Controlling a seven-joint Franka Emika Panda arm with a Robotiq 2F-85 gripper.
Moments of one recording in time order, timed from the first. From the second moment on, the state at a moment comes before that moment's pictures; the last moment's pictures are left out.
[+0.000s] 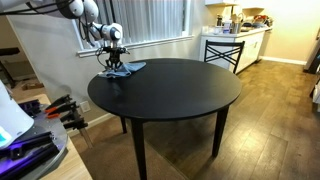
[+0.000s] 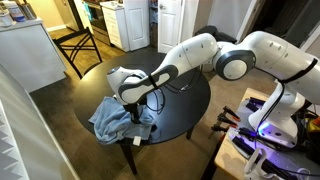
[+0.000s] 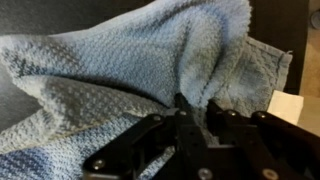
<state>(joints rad) 0.46 1.19 0.18 -0.96 -0.05 1.87 -0.24</state>
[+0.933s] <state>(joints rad) 0.08 1.16 0.18 -1.03 0.09 2.03 -0.33</state>
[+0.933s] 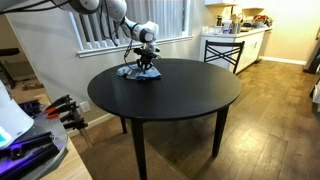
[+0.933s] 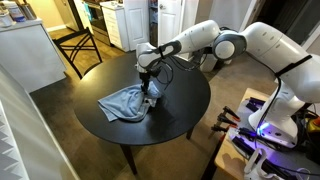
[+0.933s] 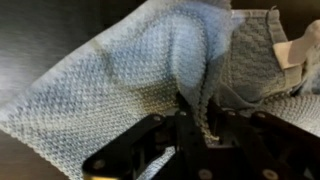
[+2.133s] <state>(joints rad) -0.17 0.77 0.29 -1.62 0.20 2.37 -0.46</state>
